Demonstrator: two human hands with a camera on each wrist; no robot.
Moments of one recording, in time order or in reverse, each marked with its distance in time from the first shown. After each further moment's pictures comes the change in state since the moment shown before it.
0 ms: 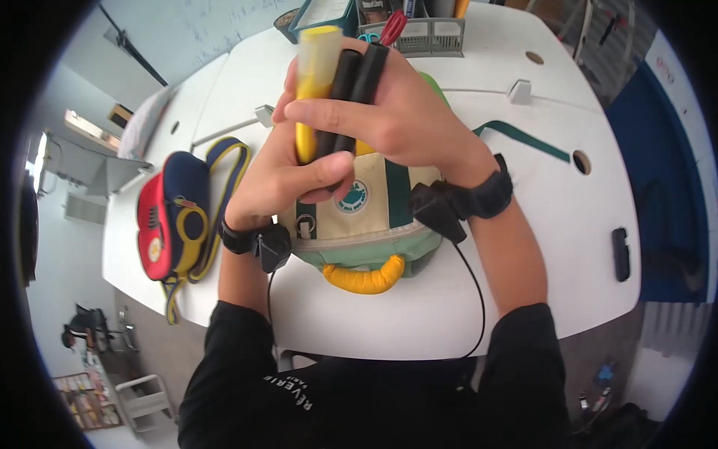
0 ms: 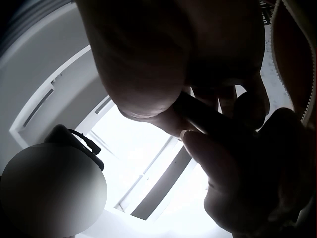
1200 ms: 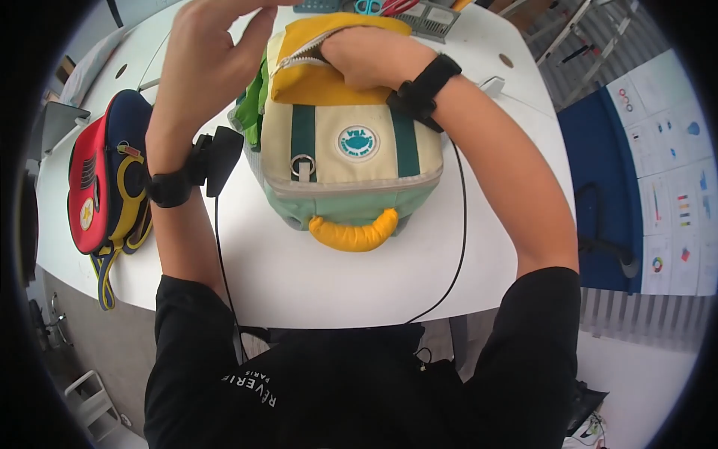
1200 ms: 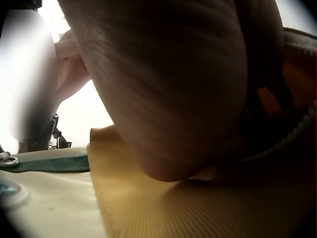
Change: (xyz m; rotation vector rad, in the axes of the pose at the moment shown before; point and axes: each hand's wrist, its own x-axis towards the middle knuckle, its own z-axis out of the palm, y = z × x) left_hand -0.022 0.013 -0.070 0.930 0.605 0.616; right_hand 0.052 0.069 0.008 -1.480 -0.715 0.287
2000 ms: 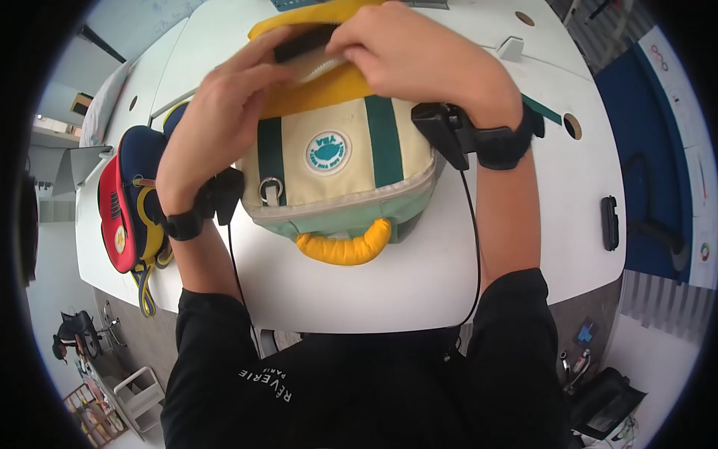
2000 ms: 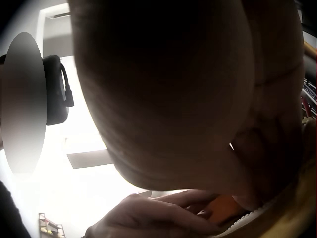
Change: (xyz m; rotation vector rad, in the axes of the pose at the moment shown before) left_hand -0.020 0.009 0.046 0.057 -0.490 0.026; right_hand -0.089 0.021 0.009 0.550 0.412 0.076
